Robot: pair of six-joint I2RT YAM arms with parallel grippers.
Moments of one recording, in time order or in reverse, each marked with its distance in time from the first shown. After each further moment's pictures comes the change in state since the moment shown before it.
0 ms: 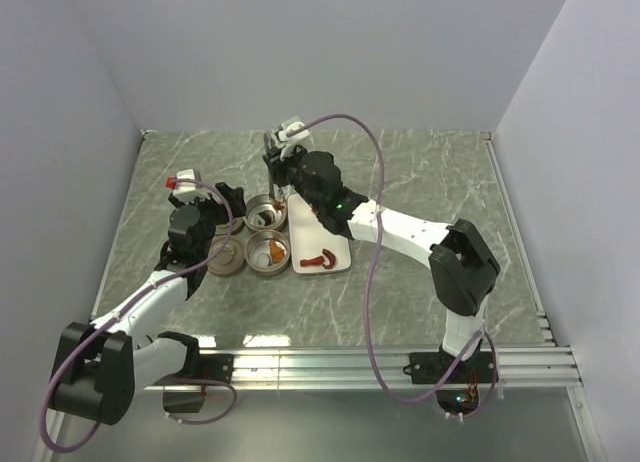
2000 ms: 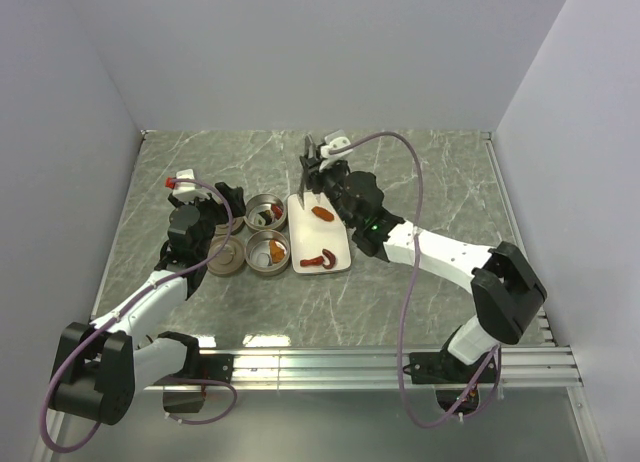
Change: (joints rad) left arm 0.003 0.000 0.000 0.001 0.001 0.000; right arm -0.024 -0.274 -0.324 0.192 0.120 -0.097
